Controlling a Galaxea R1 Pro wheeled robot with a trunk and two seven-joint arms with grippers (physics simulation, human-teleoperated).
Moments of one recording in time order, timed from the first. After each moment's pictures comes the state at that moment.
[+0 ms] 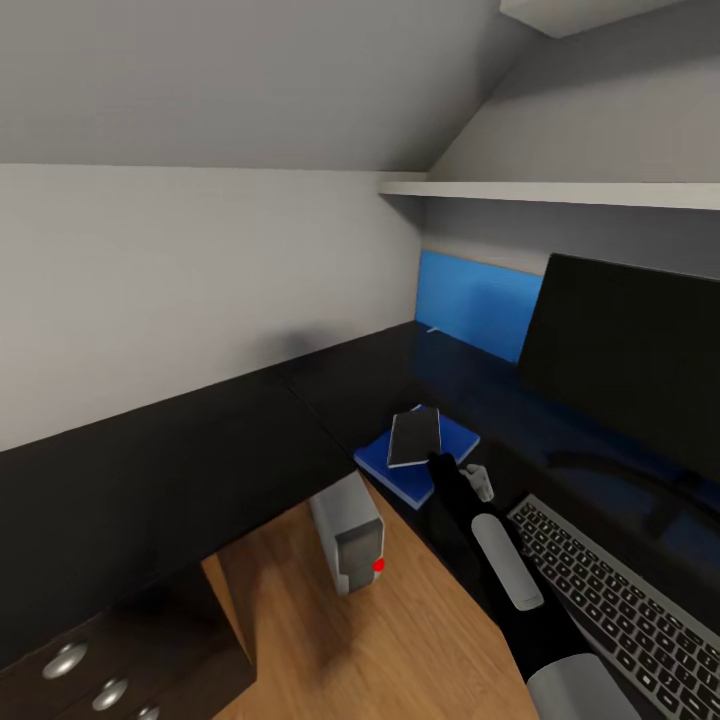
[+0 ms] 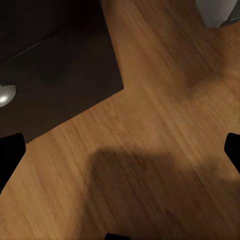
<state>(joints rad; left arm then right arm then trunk) -0.53 0.17 -2.21 -0.71 1.97 -0.67 0.67 -0.53 0.06 0.15 -1.15 -1.24 0.07 -0.23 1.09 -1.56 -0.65</state>
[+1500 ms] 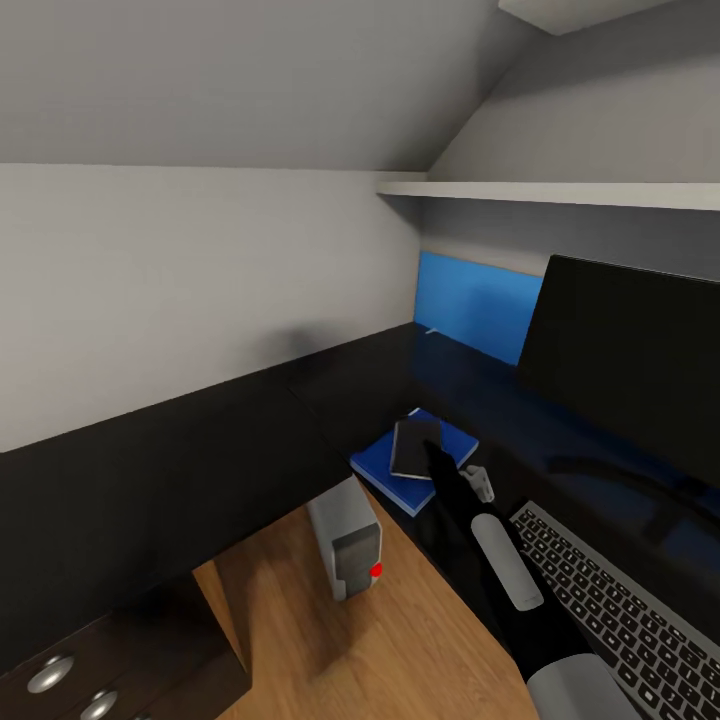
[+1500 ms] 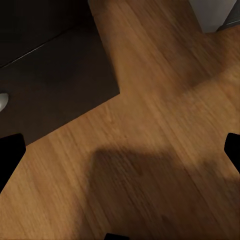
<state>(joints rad) -0.53 0.17 -2.21 -0.71 1.97 -0.67 0.67 -0.53 0.06 0.15 -1.15 -1.24 0.07 -0.25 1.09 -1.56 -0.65</state>
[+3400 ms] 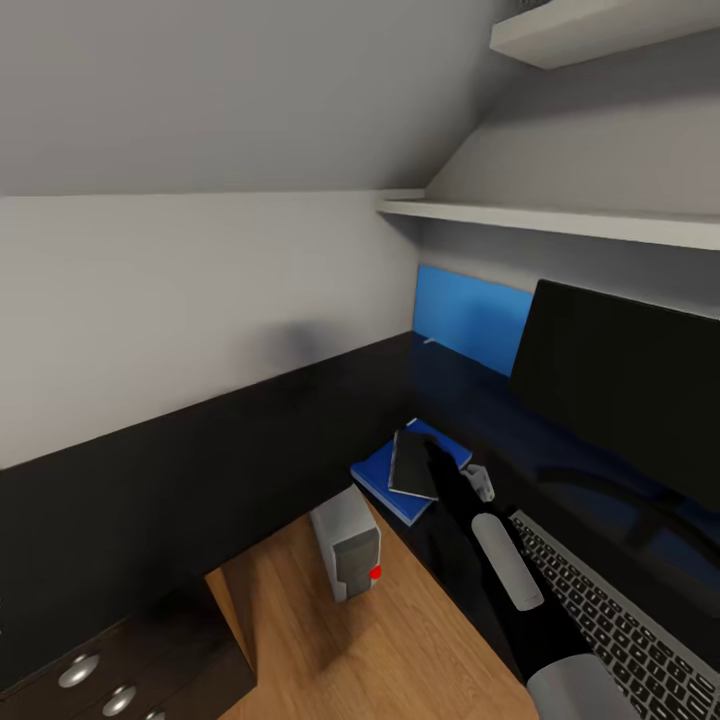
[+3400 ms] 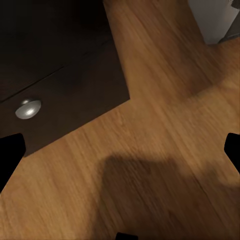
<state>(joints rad) -0.53 0.17 -2.21 -0.68 1.97 -0.66 0.67 -0.53 0.06 0.15 -1.15 -1.24 0.07 -0.24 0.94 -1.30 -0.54</state>
